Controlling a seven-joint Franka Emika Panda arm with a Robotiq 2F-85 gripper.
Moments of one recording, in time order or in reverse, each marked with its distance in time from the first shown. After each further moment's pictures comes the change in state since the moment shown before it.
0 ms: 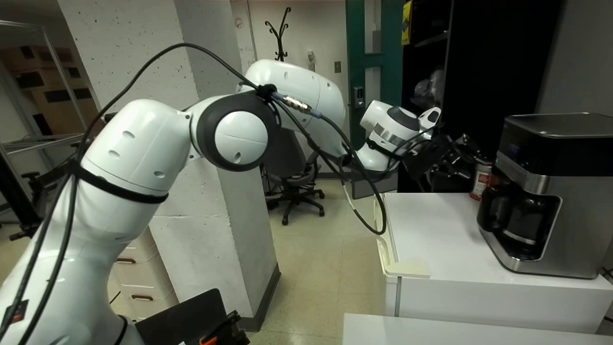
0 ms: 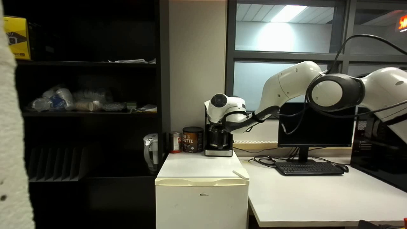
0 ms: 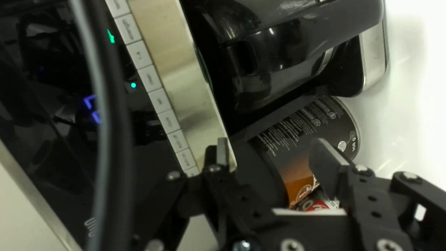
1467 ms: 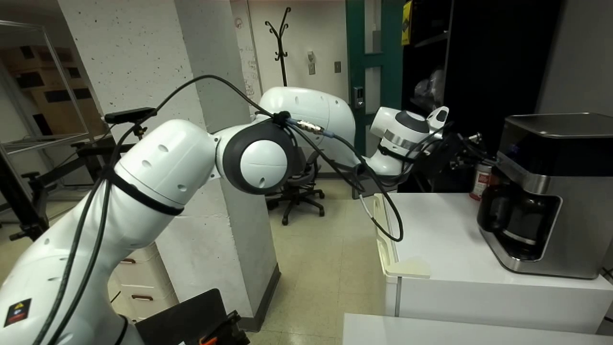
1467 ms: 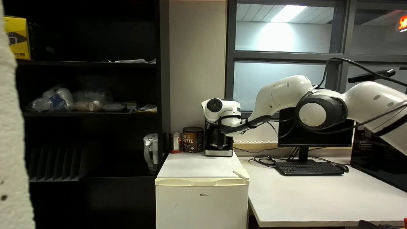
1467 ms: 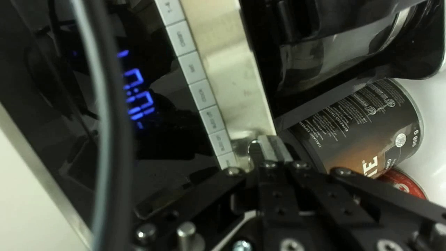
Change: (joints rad) arm 0.025 0.179 -0.087 0.267 0.001 0.000 0.000
